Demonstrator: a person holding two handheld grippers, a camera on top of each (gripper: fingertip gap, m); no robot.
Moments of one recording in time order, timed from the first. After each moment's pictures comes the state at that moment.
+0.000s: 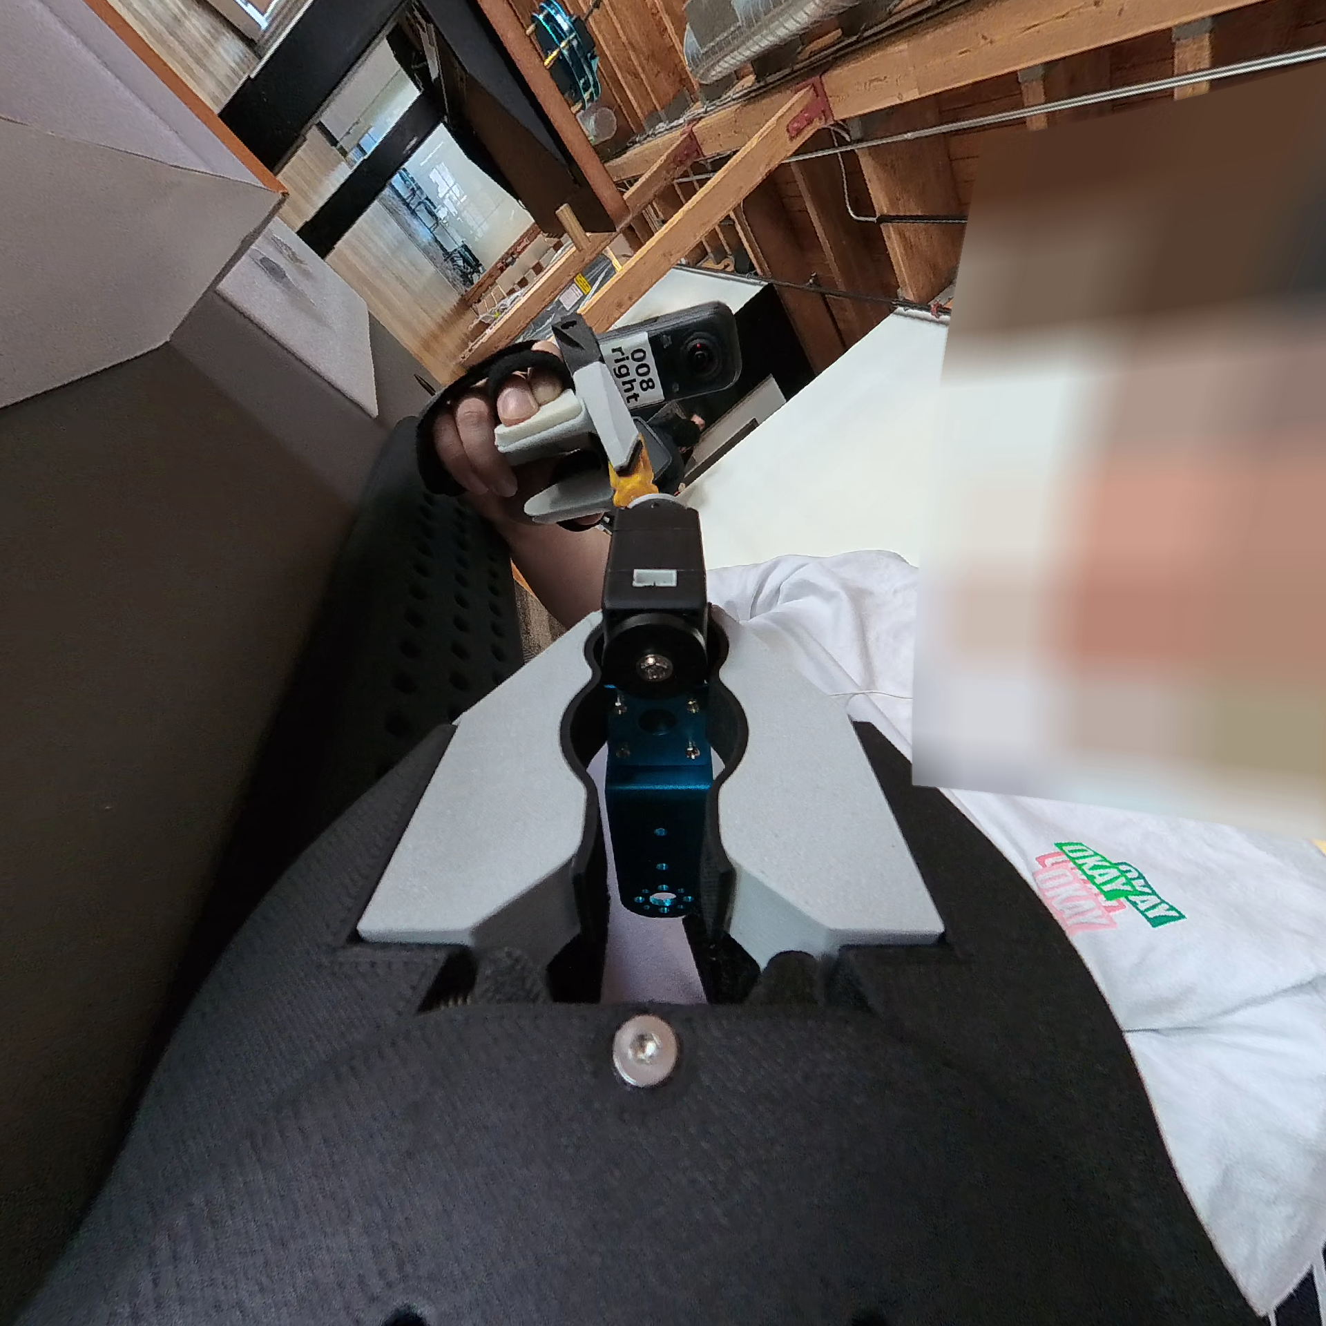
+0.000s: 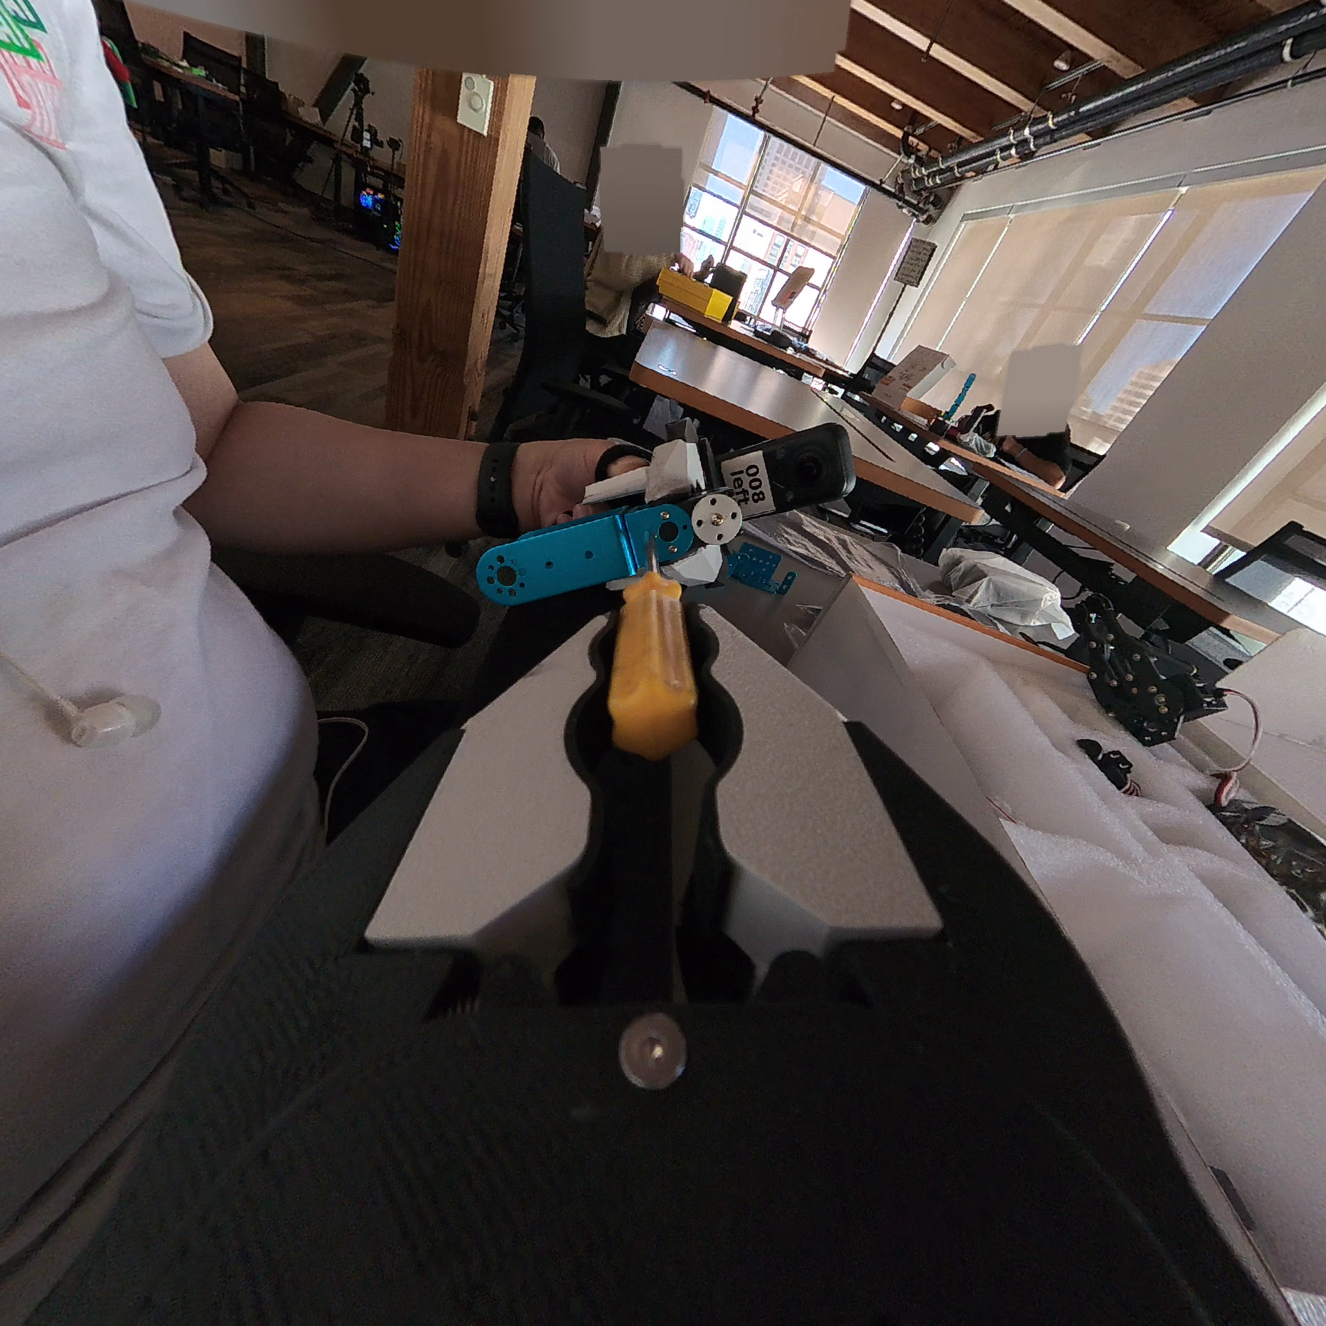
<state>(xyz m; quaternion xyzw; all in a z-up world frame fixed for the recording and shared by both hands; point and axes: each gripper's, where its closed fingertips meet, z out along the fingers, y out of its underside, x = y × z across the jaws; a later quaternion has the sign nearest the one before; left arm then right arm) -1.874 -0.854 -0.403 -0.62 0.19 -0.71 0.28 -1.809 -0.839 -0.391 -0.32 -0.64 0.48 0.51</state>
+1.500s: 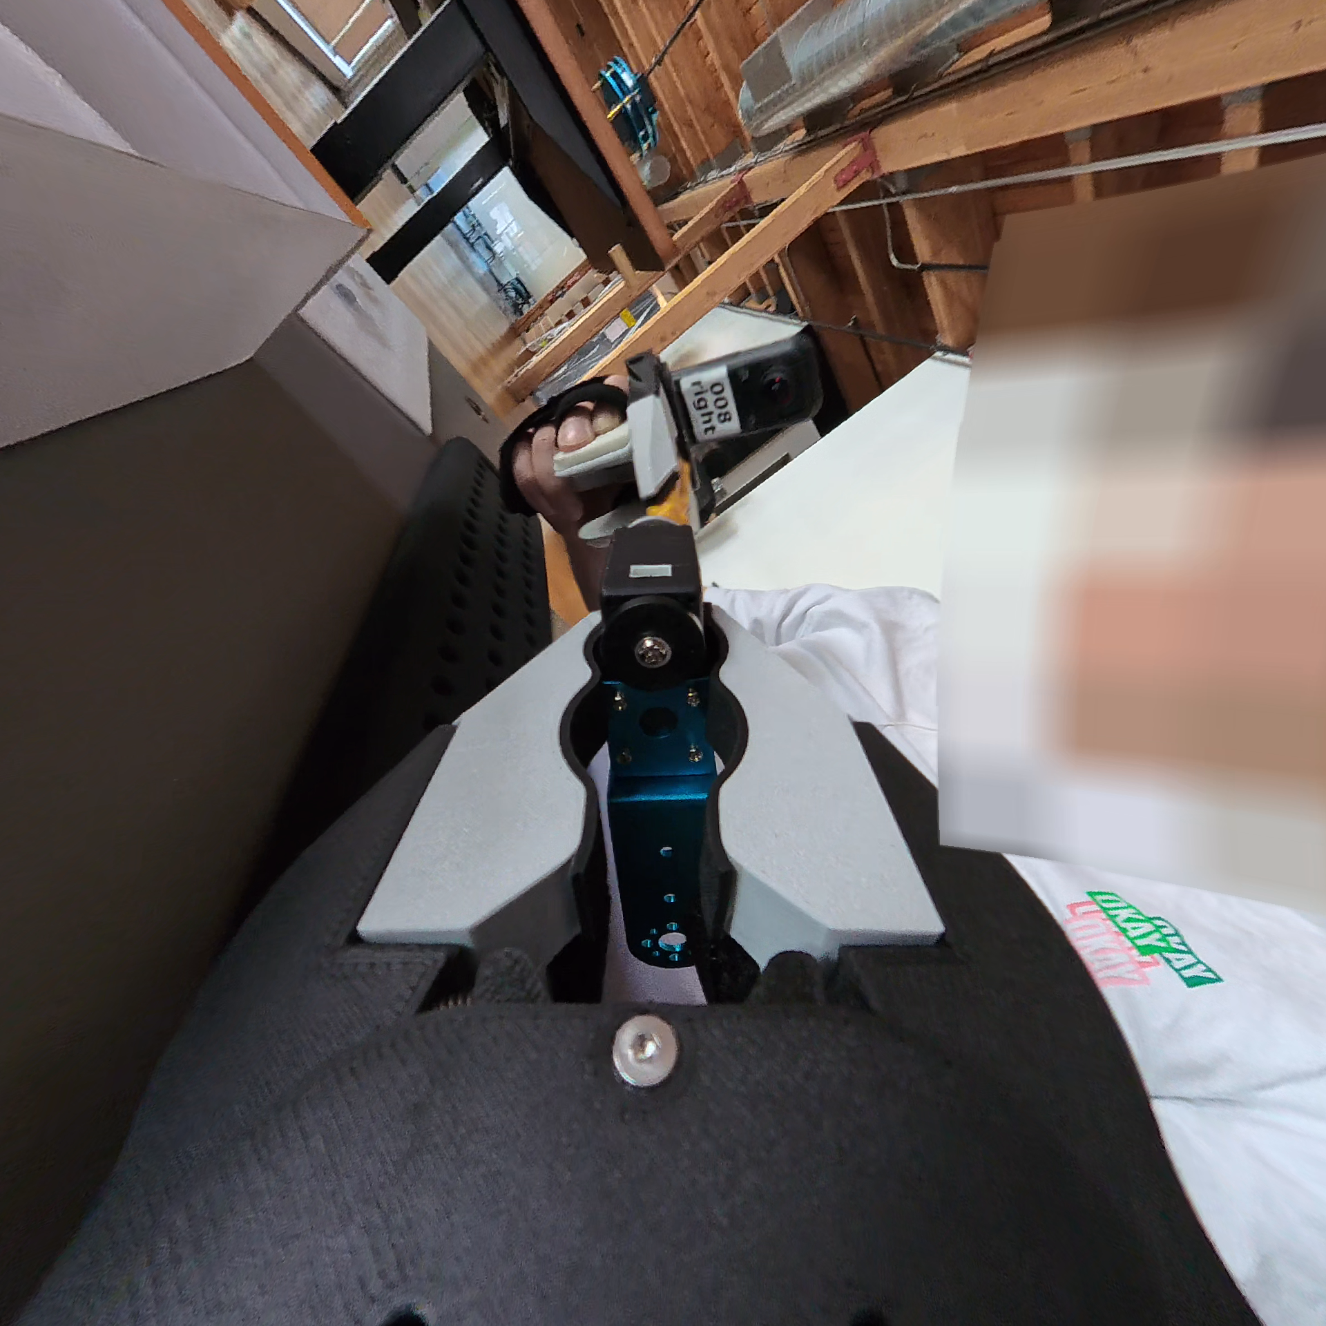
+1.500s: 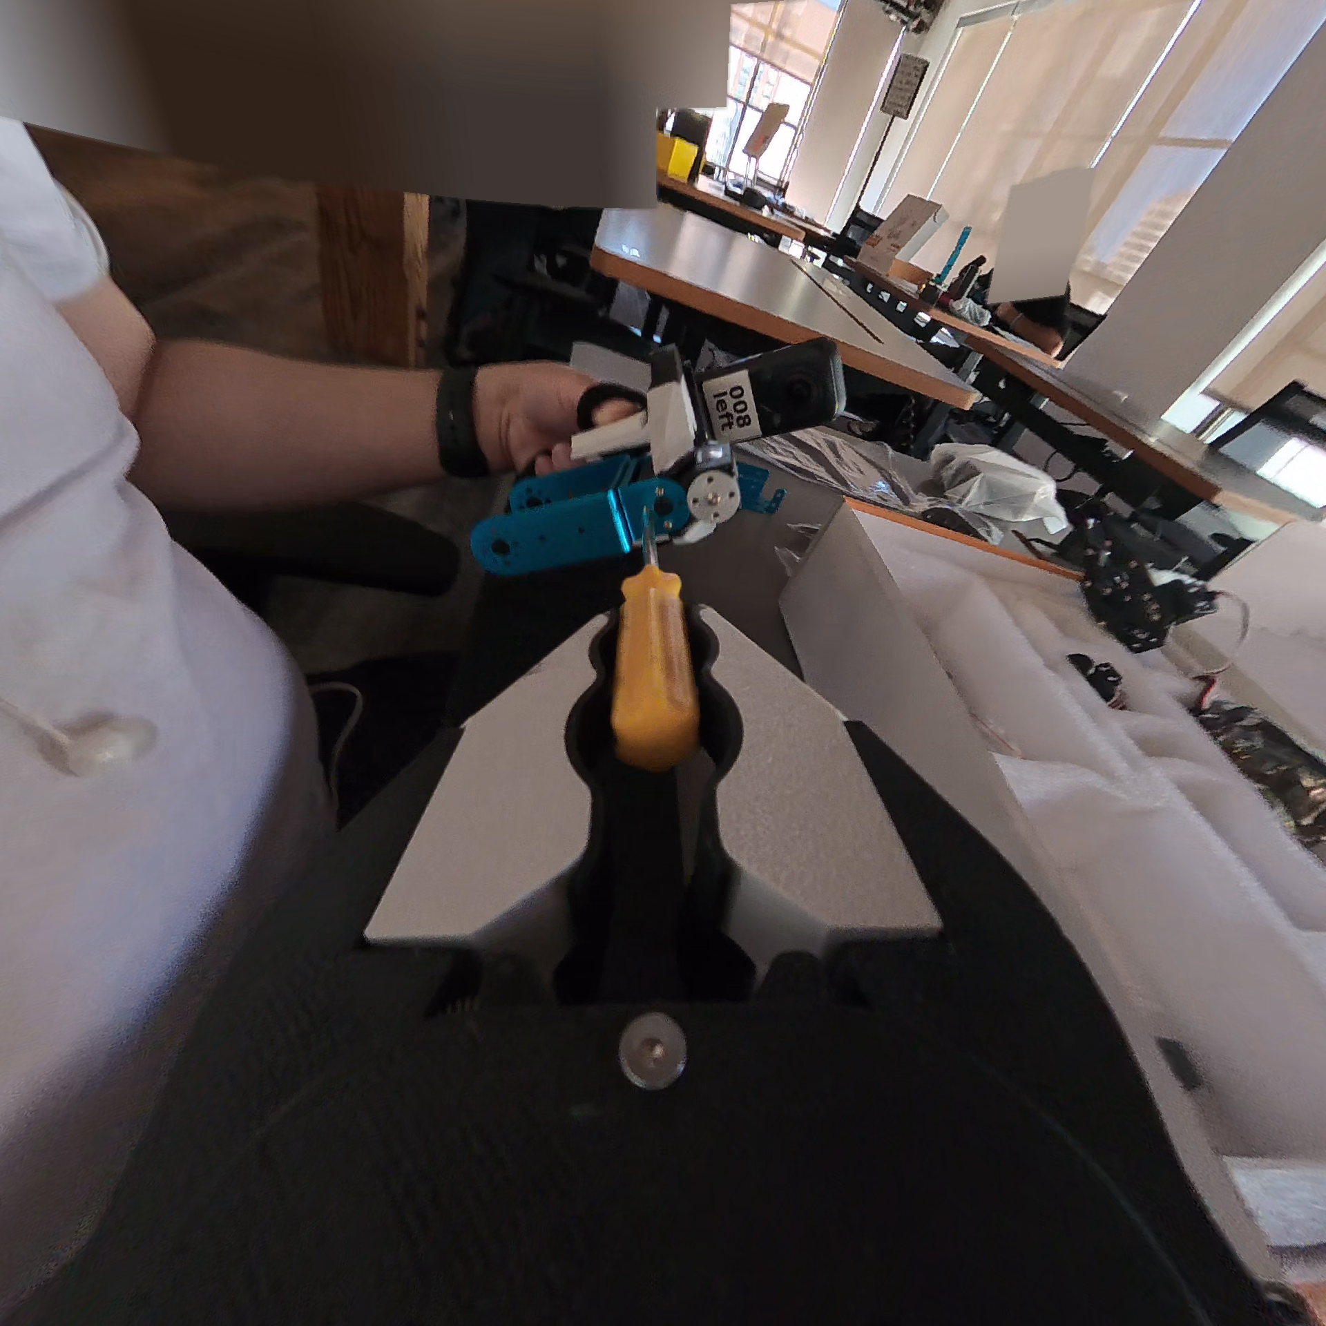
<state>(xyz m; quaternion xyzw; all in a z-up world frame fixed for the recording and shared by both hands) -1.877 -0.842 -0.408 -0.63 0.15 -0.70 0.29 -1.814 -0.836 -0.400 -0.38 -0.66 0.42 0.49</state>
